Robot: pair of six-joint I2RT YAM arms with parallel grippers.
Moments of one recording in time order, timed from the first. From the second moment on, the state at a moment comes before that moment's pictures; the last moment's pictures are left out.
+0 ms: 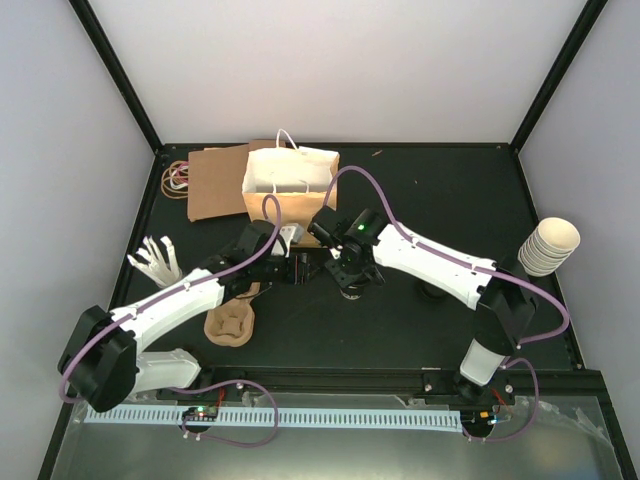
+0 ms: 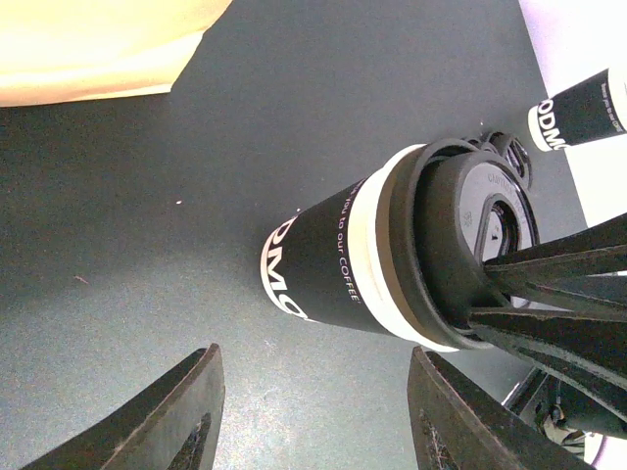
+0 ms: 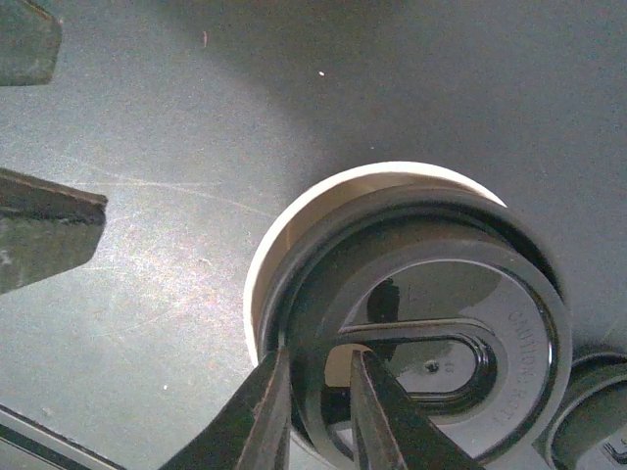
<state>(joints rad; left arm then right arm) -0.63 1.22 0.71 -0.20 0.37 -0.59 0.94 1.71 1.48 -1.14 0.14 0.26</state>
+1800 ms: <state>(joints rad) -0.60 1.22 0.68 -0.17 0.41 -0.60 0.97 1.70 1.53 -1.16 0.16 0.26</state>
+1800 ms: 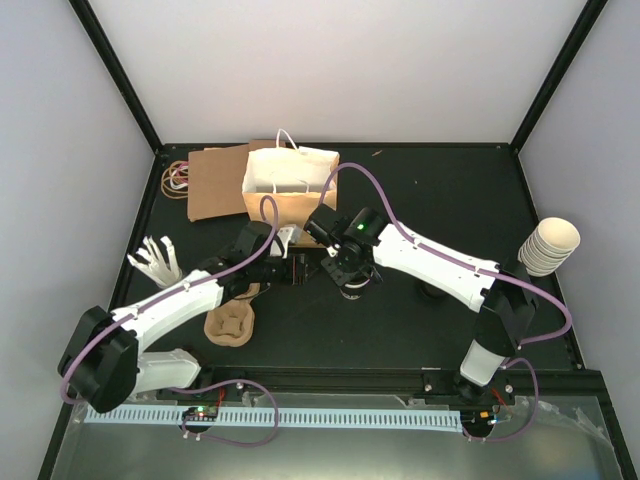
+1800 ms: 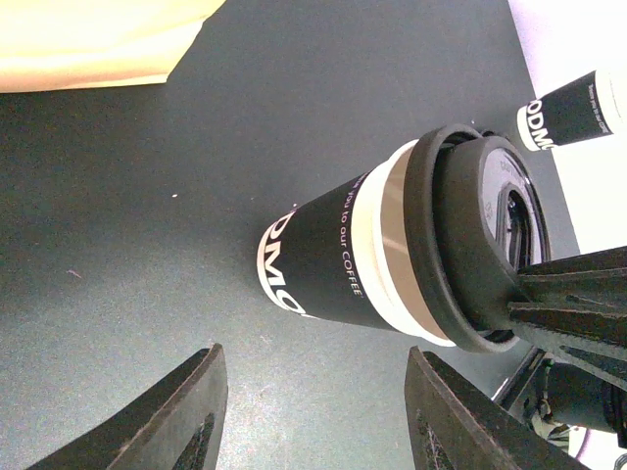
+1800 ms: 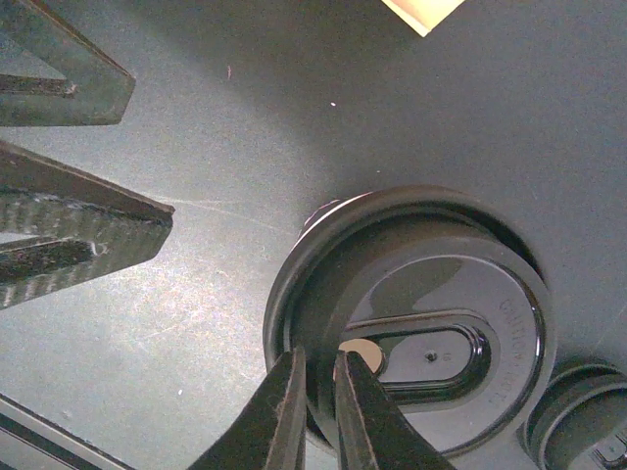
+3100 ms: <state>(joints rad) -0.60 1.23 0.68 -0.16 0.42 -0.60 0.98 1.75 1.53 -1.17 0.21 0.27</state>
